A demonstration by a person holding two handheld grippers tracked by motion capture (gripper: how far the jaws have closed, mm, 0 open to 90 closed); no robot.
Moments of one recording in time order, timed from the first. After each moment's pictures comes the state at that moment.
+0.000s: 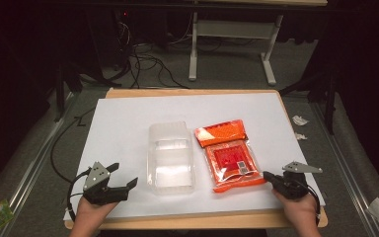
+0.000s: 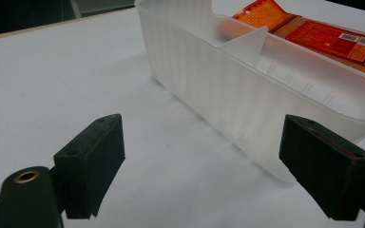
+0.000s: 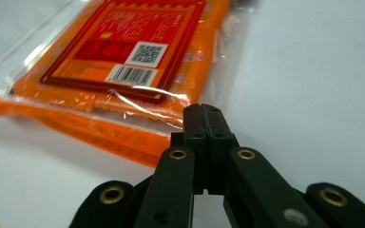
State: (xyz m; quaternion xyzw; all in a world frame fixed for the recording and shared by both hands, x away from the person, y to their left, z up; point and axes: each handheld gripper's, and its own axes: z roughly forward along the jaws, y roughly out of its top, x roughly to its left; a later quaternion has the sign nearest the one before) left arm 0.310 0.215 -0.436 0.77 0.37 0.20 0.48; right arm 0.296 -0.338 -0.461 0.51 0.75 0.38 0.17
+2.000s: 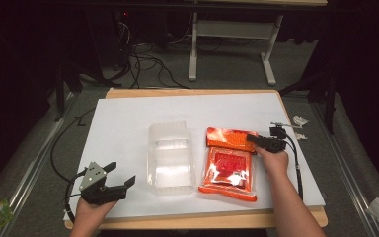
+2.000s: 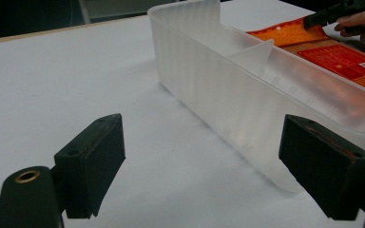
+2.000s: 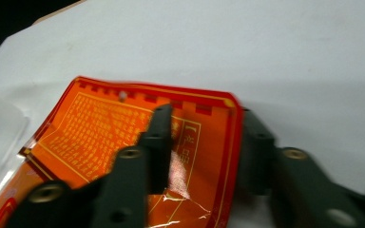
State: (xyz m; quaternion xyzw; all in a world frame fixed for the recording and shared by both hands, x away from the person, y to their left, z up) left arm 0.309 0.219 -0.435 0.76 0.38 0.21 0.49; right arm 0.454 -0.343 -0.481 0.63 0.64 0.44 0.08
